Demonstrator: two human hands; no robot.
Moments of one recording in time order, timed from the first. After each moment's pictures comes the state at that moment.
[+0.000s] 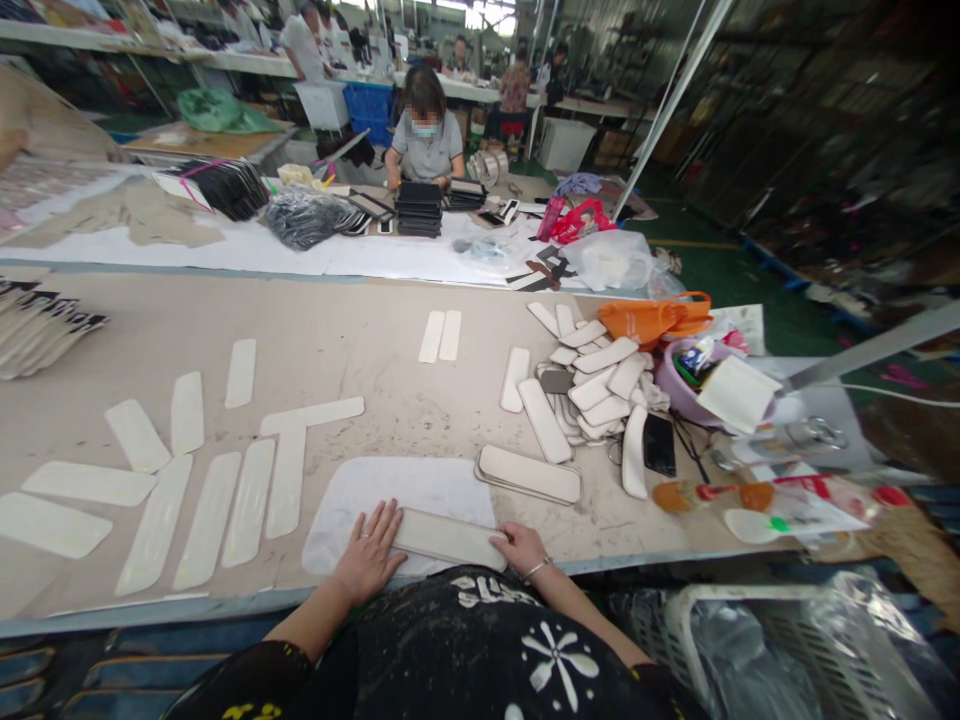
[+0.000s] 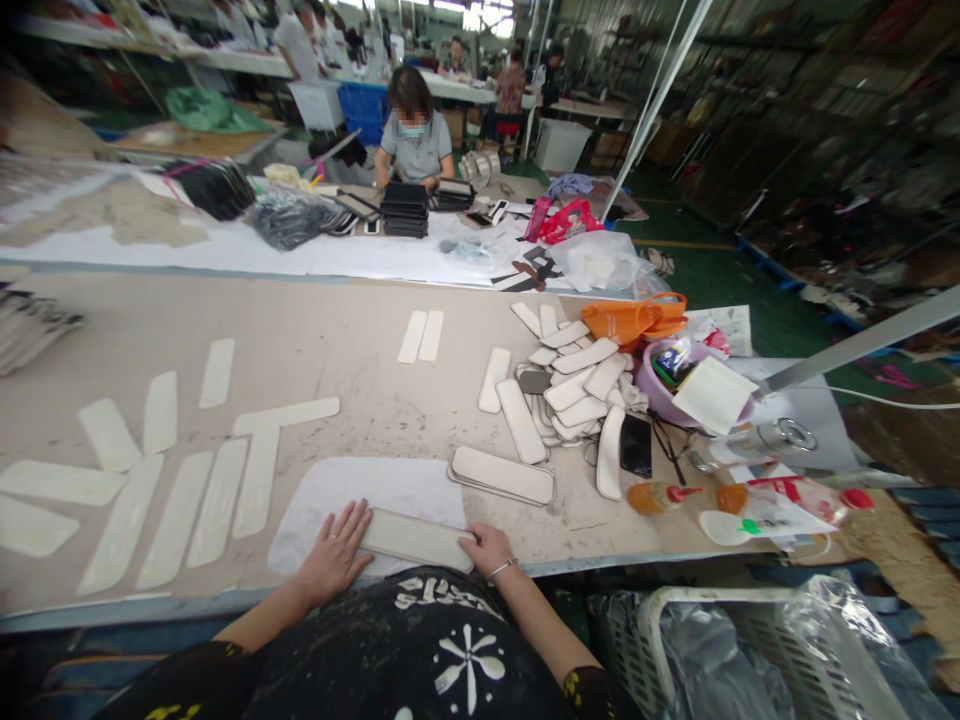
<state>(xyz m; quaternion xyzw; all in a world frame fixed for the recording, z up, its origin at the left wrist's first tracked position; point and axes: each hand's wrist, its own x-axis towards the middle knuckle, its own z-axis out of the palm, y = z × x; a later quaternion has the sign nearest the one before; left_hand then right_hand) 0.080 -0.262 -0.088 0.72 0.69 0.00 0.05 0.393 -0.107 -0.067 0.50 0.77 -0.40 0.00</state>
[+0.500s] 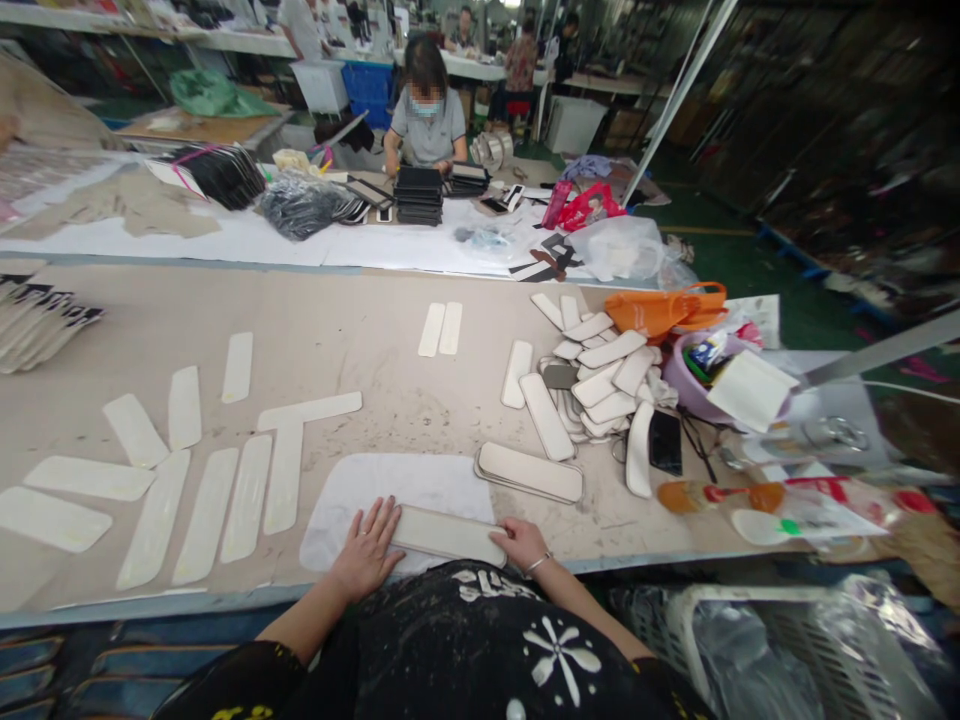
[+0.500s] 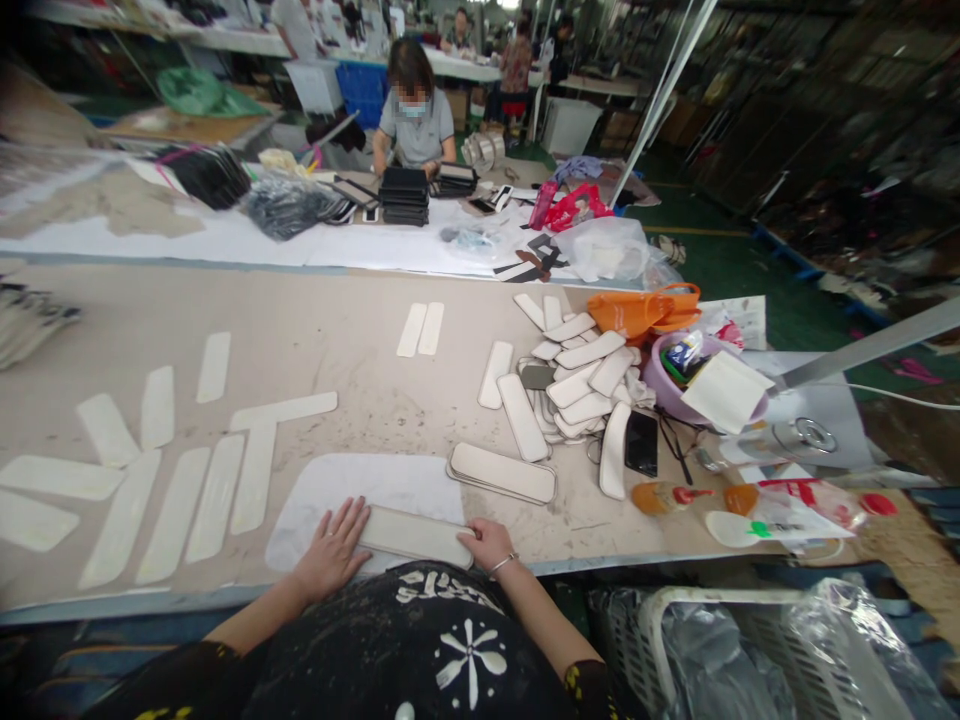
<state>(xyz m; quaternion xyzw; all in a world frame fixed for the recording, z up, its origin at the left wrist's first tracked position) 0.082 -0.261 -0.089 0.72 0.69 -0.02 0.05 0.396 -0.097 -0.073 0.50 0.75 -0.44 0.00</state>
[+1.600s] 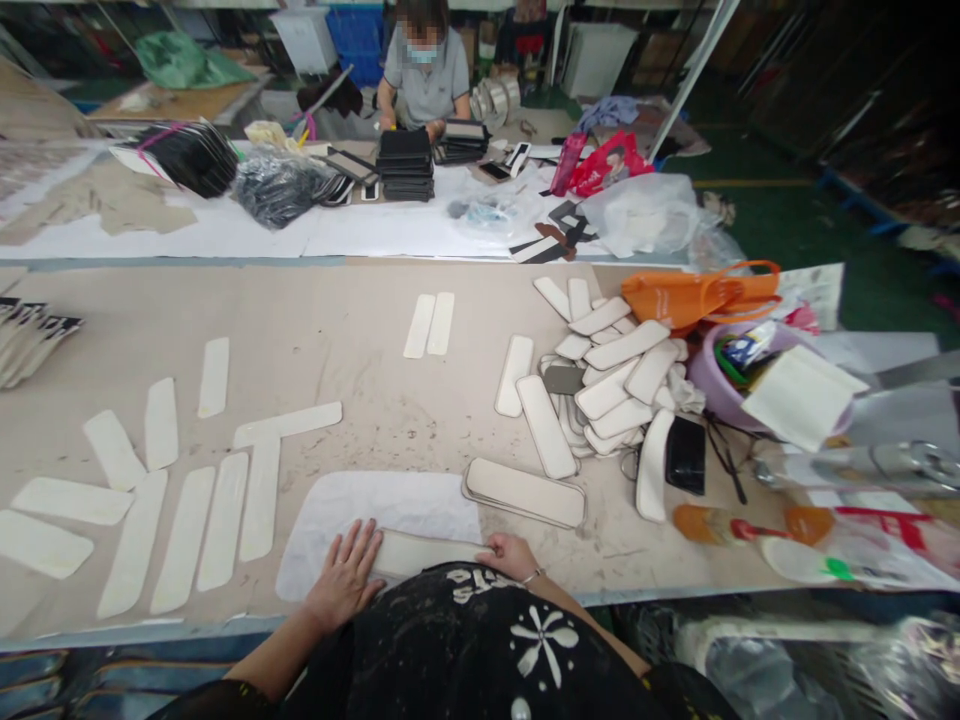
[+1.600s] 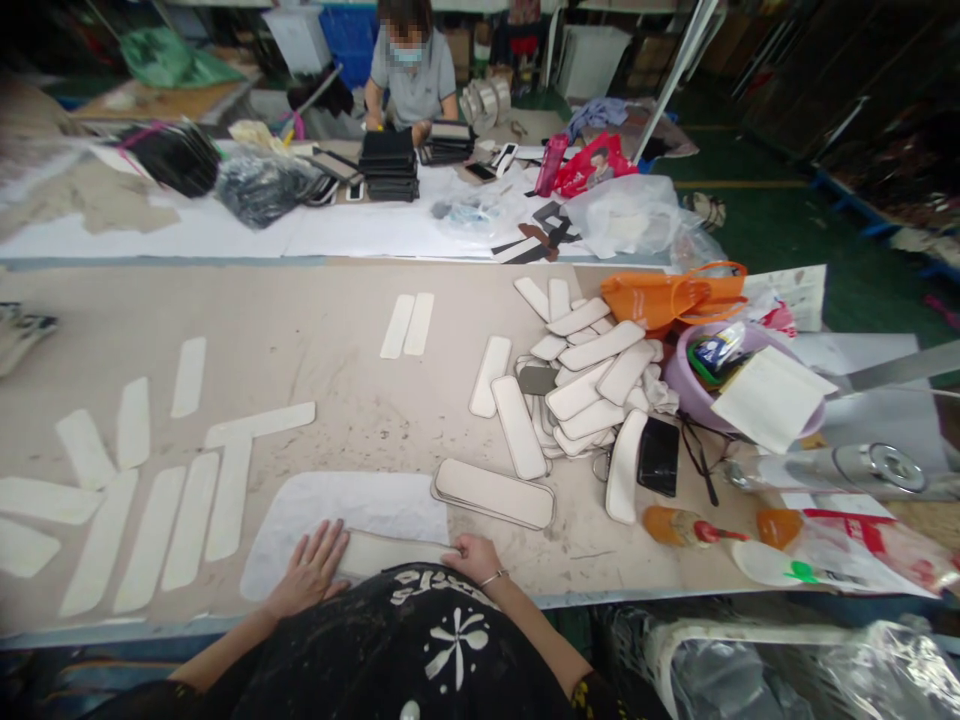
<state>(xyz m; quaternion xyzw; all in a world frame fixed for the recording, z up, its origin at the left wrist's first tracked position) 0.081 -0.257 -0.104 0.70 0.71 -0.06 0.04 0.389 -0.062 -0.087 0.49 0.69 -0.52 0.07</state>
